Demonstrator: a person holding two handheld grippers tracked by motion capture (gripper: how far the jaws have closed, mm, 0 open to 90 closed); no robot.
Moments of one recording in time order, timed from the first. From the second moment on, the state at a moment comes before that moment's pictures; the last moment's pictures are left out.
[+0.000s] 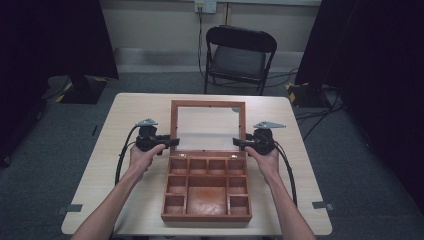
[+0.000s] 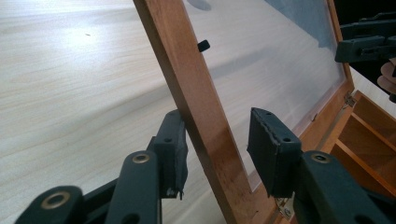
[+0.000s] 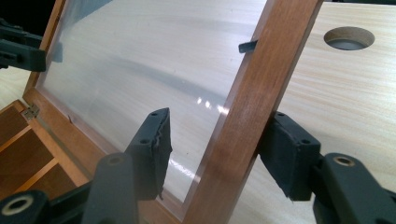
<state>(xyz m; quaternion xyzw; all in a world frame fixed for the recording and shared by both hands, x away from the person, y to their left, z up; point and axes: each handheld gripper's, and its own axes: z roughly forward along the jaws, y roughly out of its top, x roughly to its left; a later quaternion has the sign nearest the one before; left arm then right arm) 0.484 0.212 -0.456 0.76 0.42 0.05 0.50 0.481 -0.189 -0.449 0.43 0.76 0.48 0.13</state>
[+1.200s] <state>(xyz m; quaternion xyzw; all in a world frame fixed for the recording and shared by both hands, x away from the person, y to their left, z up) 0.495 0.212 -0.470 0.76 0.44 0.04 0.49 0.498 -0.186 -0.477 0.47 0.75 0.46 0.08</state>
